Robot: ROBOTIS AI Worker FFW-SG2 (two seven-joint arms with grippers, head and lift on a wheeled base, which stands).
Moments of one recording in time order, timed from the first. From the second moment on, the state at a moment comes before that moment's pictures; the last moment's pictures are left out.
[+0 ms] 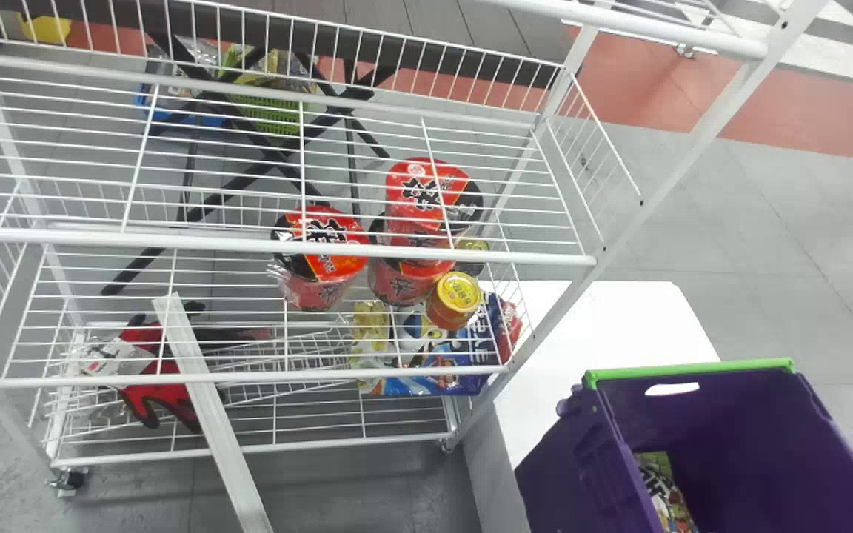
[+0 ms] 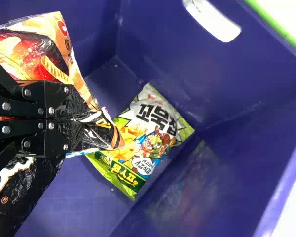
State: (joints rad) left arm 0.59 0.18 0.11 -1.75 0.17 -0.39 0.07; right arm 0.42 -0.19 -1.12 -1.90 0.15 1.45 1.02
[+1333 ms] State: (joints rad) left arm 0.59 0.18 0.11 -1.75 0.17 -0.38 0.06; right arm 0.41 -0.13 -1.15 -1.97 0.13 1.37 0.97
